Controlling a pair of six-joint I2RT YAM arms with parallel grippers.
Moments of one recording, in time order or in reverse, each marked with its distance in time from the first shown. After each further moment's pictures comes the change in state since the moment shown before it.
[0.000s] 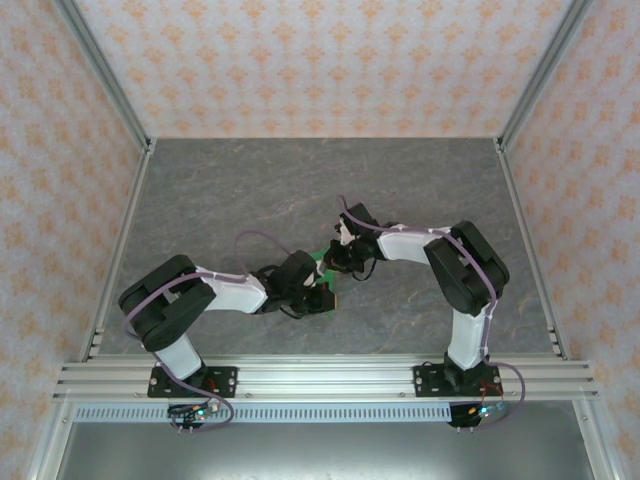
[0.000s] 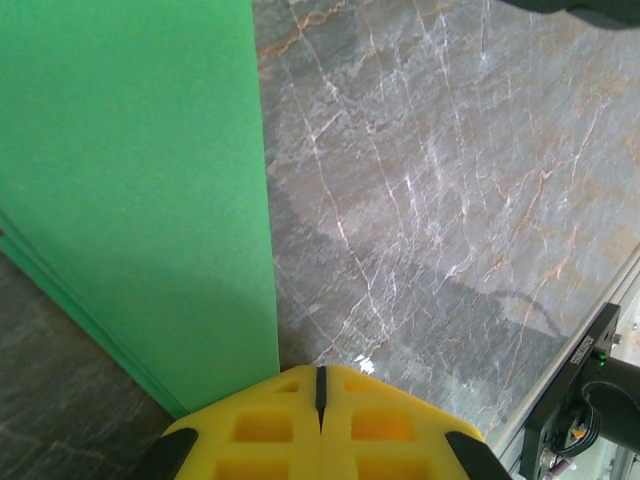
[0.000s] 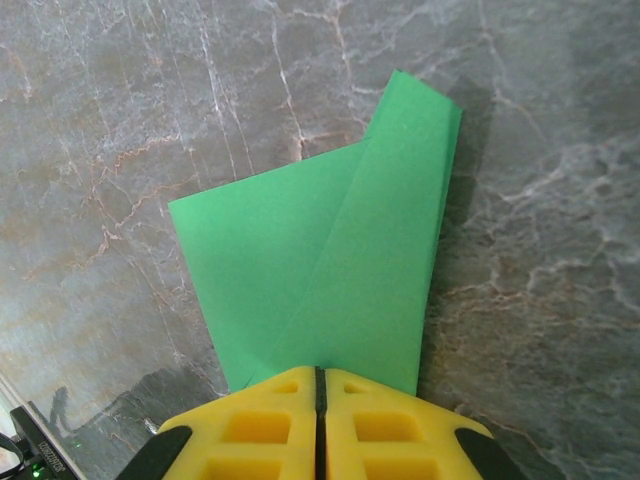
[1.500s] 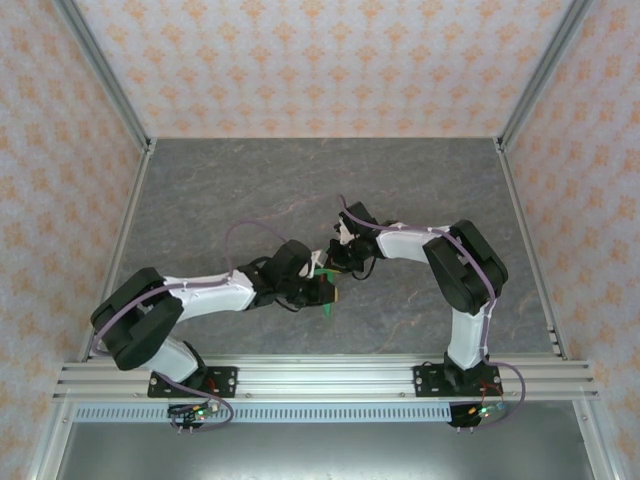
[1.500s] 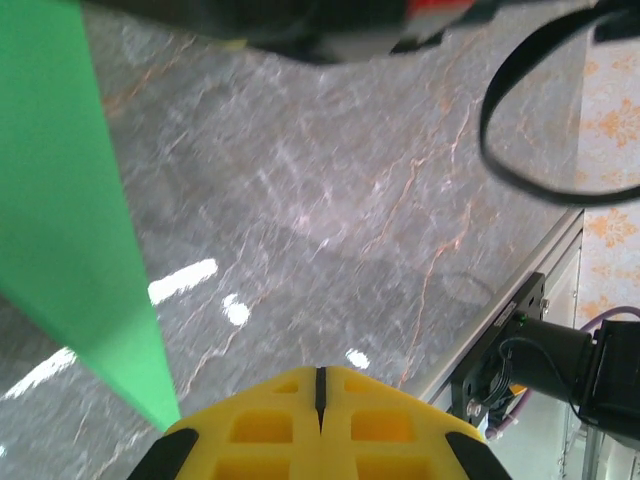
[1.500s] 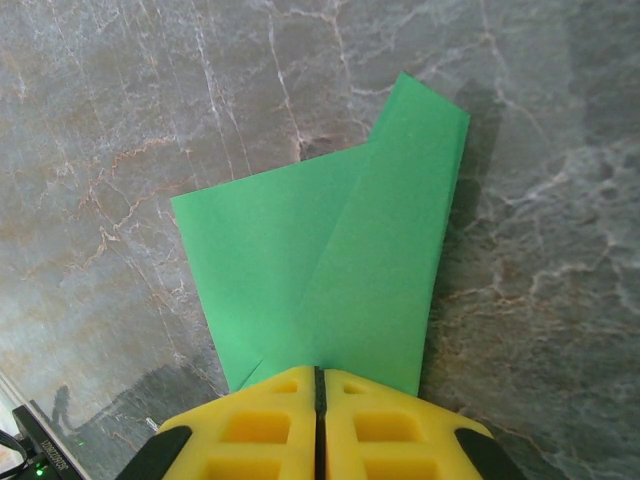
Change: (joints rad) left arm 0.023 -0.145 0.065 -0.143 0.040 0.058; right arm -0.001 0.010 0.016 -0.021 -0.005 0.000
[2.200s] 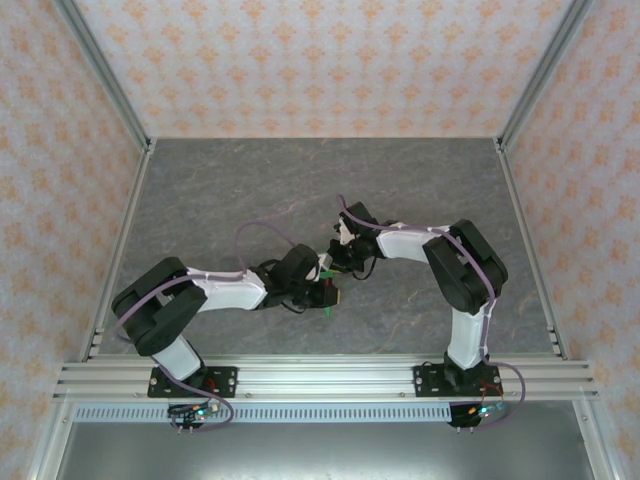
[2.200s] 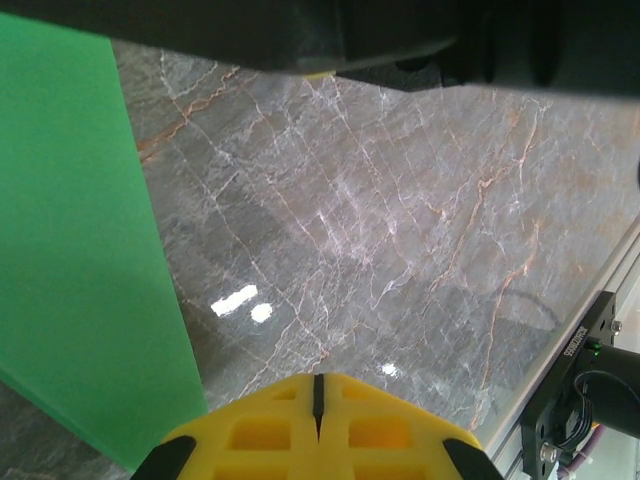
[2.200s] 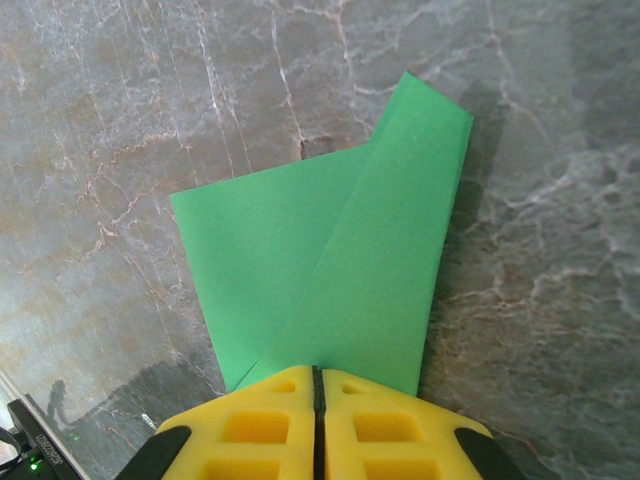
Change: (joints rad) left arm -0.023 0.106 -0.021 0.086 -0.058 0.046; right arm -0.003 0.002 0.000 0.000 -0.007 -0.020
